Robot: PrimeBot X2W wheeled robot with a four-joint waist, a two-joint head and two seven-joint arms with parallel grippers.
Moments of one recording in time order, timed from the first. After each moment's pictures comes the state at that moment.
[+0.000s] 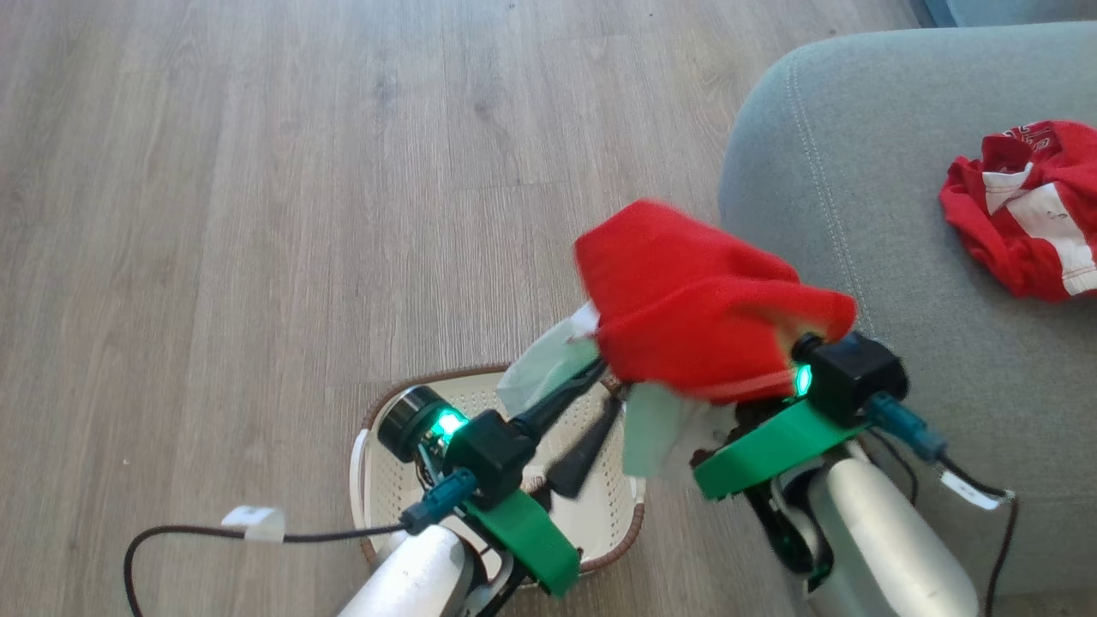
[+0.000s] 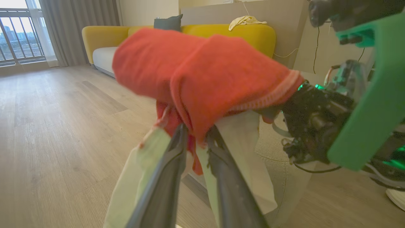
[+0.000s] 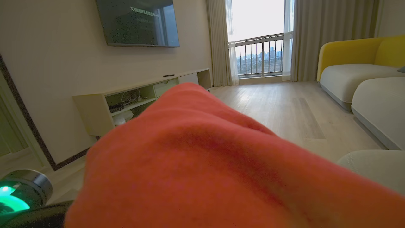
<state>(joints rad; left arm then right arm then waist) -0.24 0.04 -0.60 0.16 -0.20 -0.11 -0.26 -0.25 -0.07 0.37 0.19 0.28 0.13 -0.25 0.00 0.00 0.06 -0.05</state>
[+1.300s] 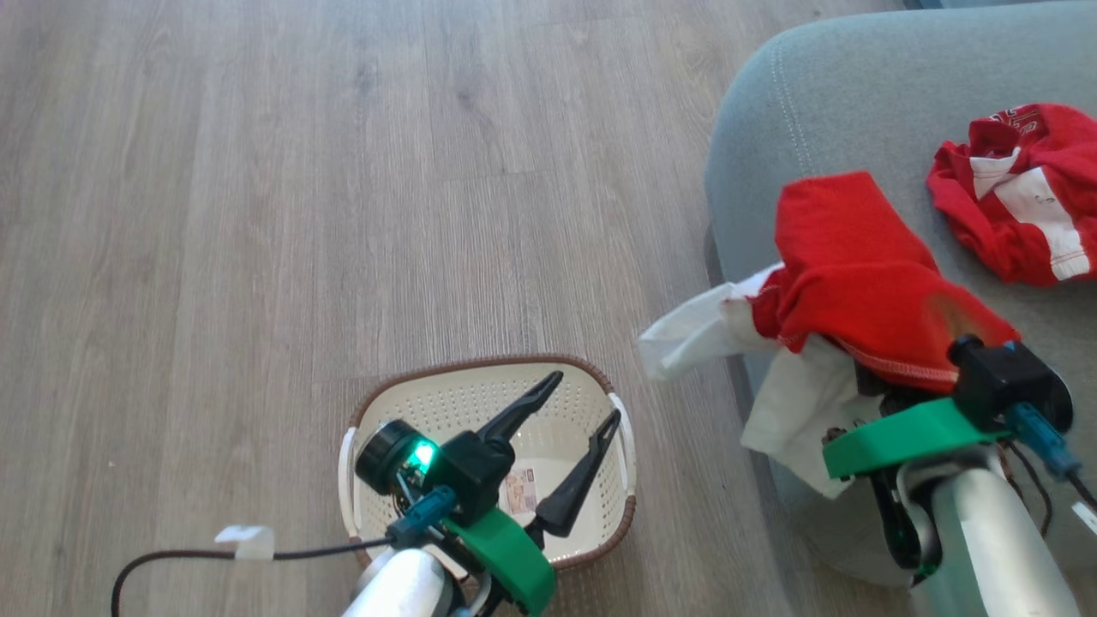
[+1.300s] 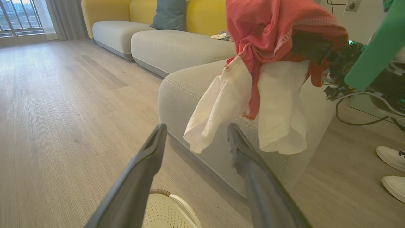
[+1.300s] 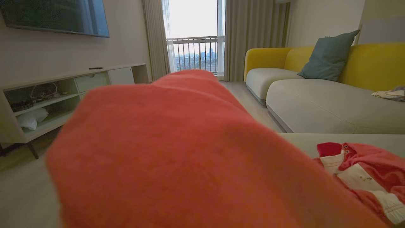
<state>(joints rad) -0.18 0.05 -0.55 0.22 -0.18 -0.13 -0.26 -0.16 -0.09 0.05 0.15 0.16 0.13 -0.26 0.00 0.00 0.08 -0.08</state>
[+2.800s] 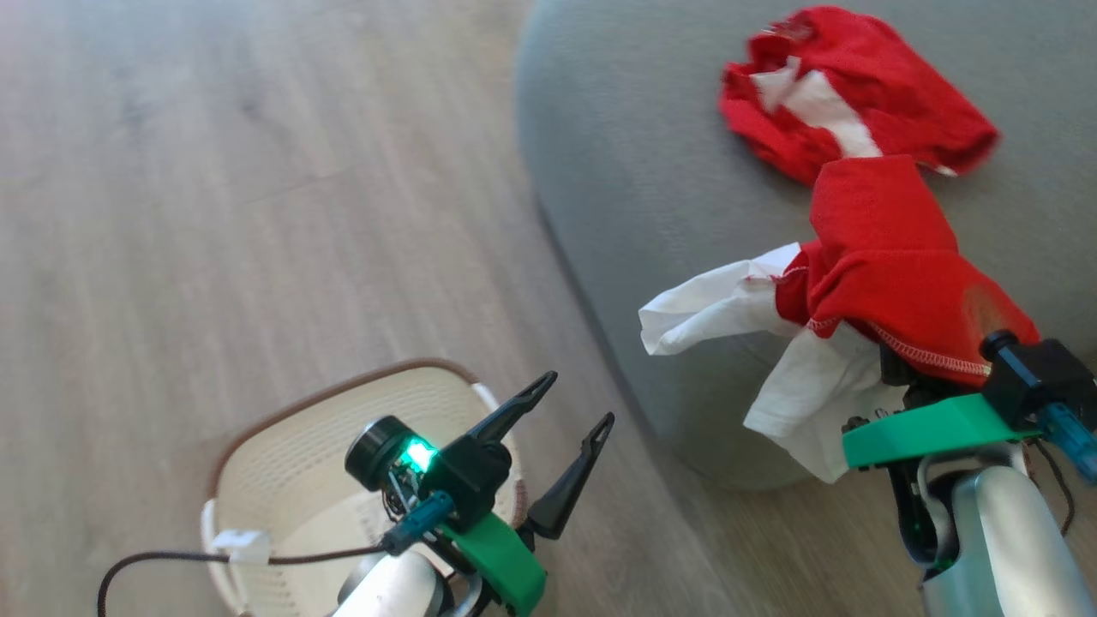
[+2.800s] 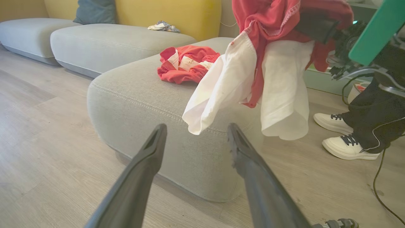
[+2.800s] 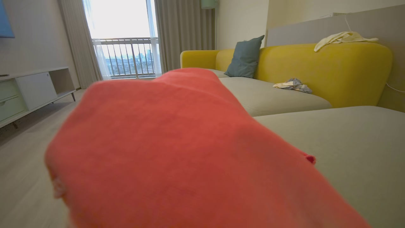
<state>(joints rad) -0.18 0.08 -0.56 0.20 -0.15 -0.13 -0.26 -0.15 -0.07 -0.01 0.10 0.15 0.13 -0.26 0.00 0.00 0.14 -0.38</state>
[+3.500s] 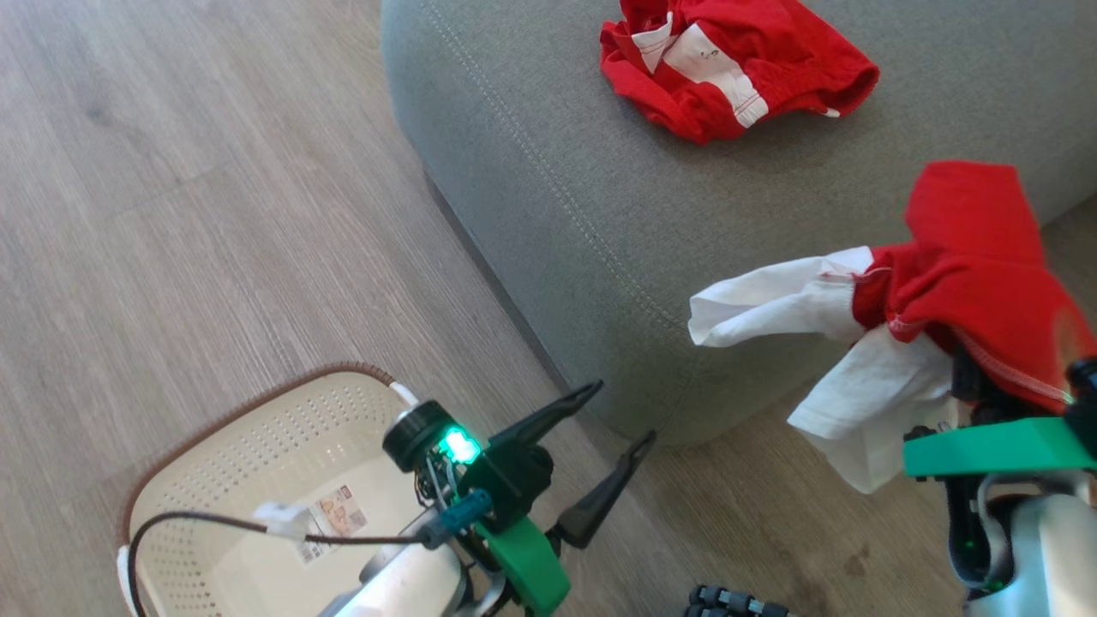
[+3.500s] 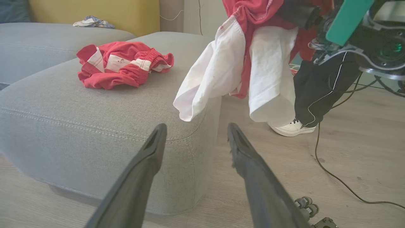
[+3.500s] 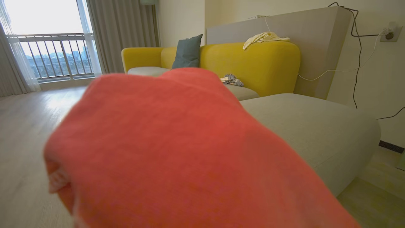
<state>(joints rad) -0.27 0.12 -0.71 0.22 -0.18 -0.13 -0.26 -0.09 -0.05 -0.14 0.03 0.17 0.13 -0.26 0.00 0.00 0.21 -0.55</state>
